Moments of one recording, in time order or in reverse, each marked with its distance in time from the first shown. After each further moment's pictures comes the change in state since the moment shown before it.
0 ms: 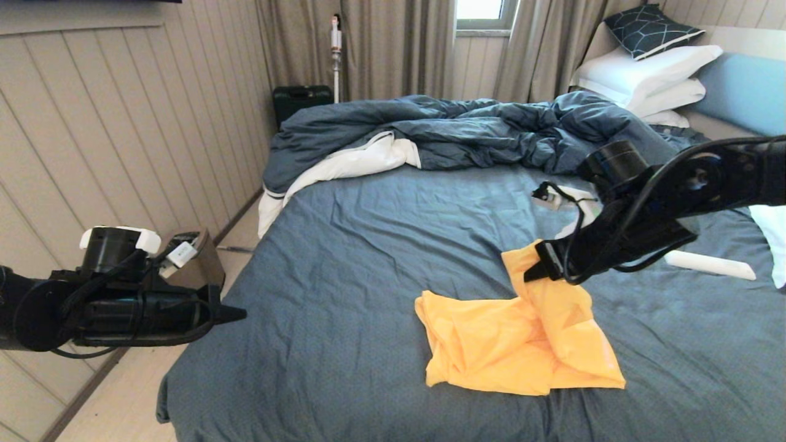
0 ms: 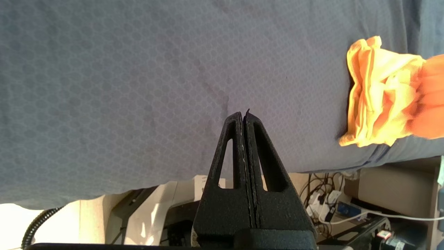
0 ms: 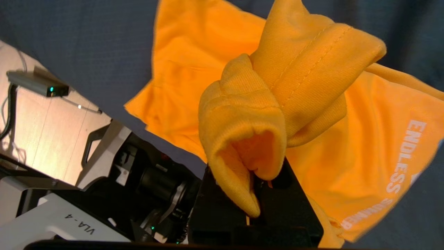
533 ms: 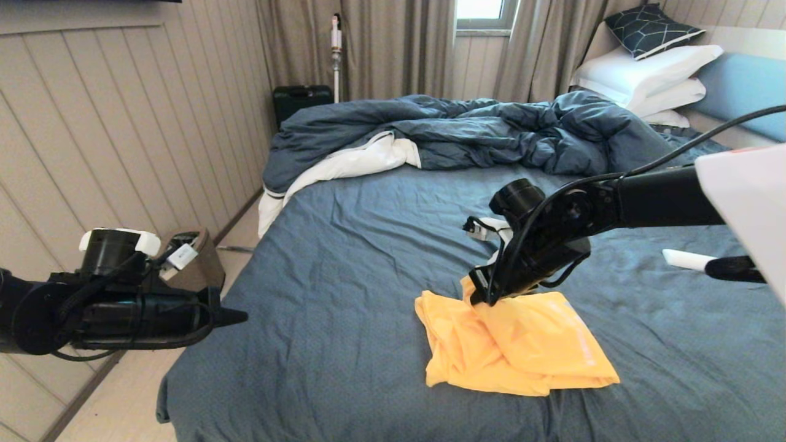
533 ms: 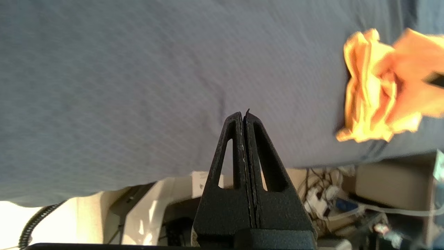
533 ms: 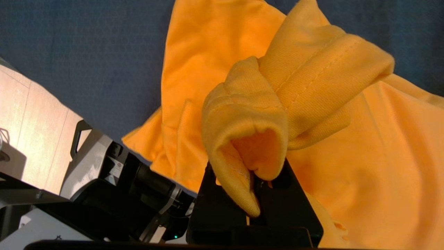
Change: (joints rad) left arm -0.006 -0.005 0.013 0.000 -0.019 0.003; right arm 0.170 0.231 -0.133 -0.002 -0.087 0.063
